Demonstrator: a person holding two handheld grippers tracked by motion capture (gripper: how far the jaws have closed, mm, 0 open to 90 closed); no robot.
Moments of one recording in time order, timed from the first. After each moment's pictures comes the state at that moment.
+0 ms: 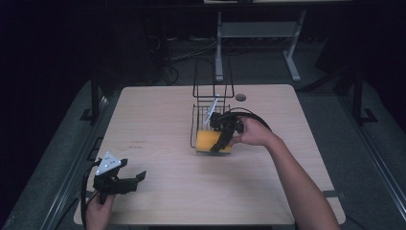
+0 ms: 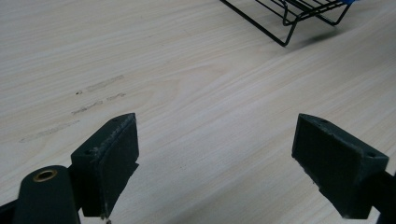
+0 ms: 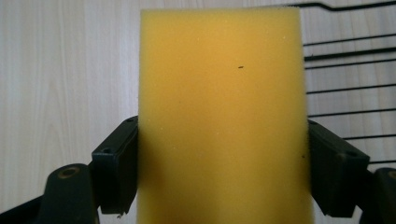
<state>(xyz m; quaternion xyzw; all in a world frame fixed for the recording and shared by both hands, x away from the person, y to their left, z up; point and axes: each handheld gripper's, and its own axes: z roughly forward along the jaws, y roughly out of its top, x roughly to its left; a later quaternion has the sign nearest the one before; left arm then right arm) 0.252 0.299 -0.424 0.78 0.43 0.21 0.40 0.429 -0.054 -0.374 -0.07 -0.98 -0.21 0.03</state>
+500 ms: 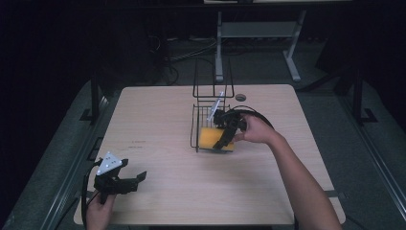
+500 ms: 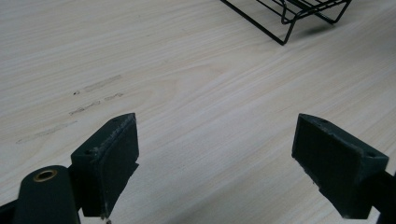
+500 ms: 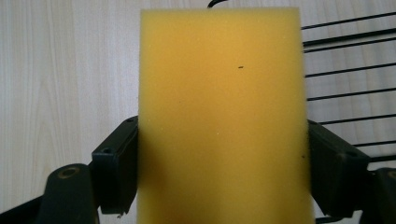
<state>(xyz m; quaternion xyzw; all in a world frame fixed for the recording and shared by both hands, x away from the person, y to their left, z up) 0.252 0.298 -0.424 0.78 0.43 0.21 0.40 0.439 -0.066 -0.376 -0.09 -0.97 -0.20 0.04</state>
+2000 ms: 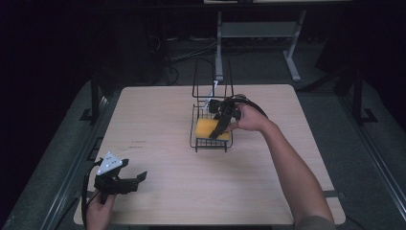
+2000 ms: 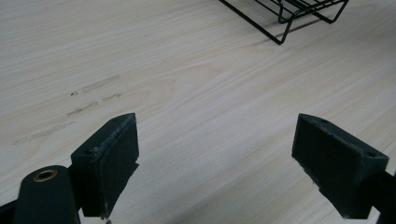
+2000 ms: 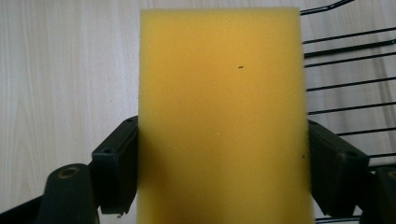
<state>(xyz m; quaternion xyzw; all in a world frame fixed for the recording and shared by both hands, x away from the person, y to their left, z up) 0.253 0.297 -0.425 0.78 0.42 0.21 0.40 0.475 -0.052 -0.370 -0.10 -0.97 -0.20 0.04</state>
